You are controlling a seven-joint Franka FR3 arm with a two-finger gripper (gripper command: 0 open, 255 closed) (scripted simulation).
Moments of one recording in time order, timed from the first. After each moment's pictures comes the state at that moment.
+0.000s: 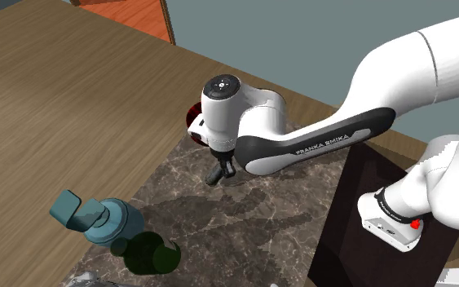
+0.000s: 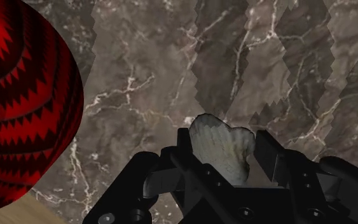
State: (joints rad) arm 0.43 0.21 0.26 -1.95 -0.05 2.16 -0.45
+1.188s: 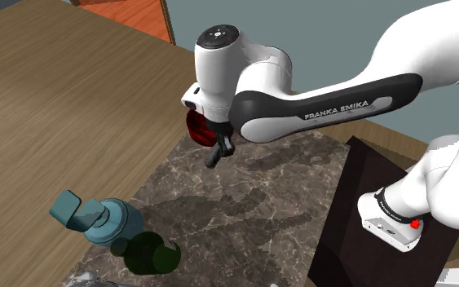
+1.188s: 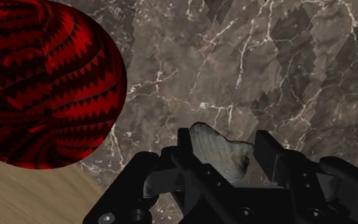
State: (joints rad) arm 0.40 0.17 0.25 -1.79 -0.03 1.96 -0.51
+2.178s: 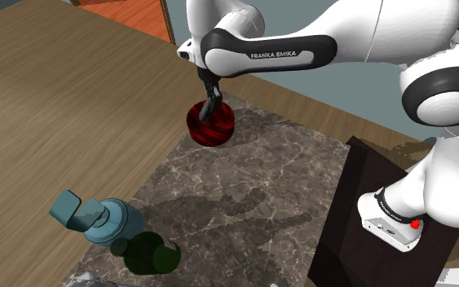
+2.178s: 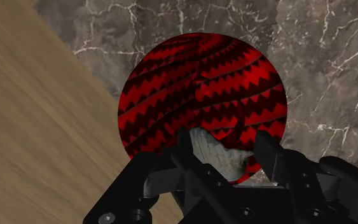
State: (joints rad) arm 0.27 0.49 0.15 -1.34 -0.06 1.83 -0.75
